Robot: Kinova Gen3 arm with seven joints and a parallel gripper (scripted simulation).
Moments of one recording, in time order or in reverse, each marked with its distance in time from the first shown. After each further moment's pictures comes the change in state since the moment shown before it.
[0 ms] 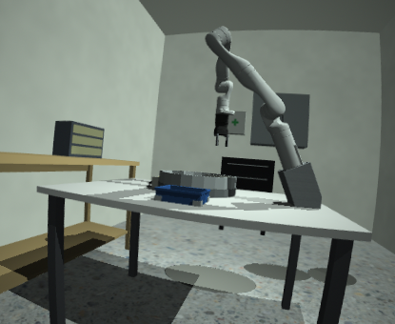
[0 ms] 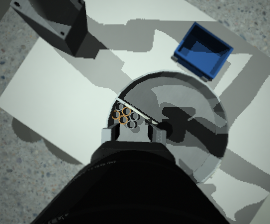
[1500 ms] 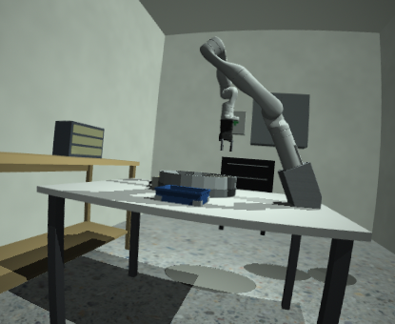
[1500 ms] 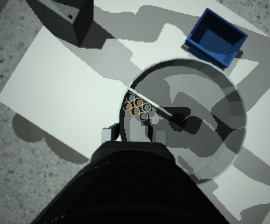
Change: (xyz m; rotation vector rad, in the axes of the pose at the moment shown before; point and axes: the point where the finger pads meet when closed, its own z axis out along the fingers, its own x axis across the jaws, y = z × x) arm -0.043 0.030 0.022 -0.005 0.007 0.020
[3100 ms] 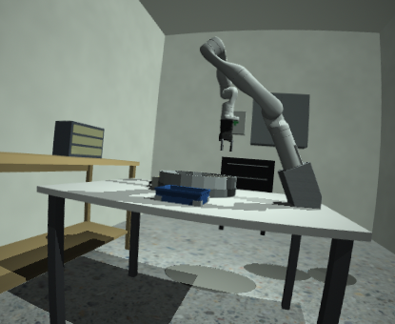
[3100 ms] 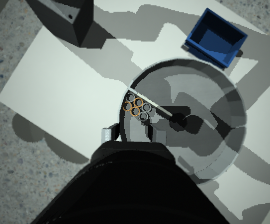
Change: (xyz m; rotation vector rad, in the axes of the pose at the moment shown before) arm 0.000 0.000 0.000 0.000 0.000 0.000
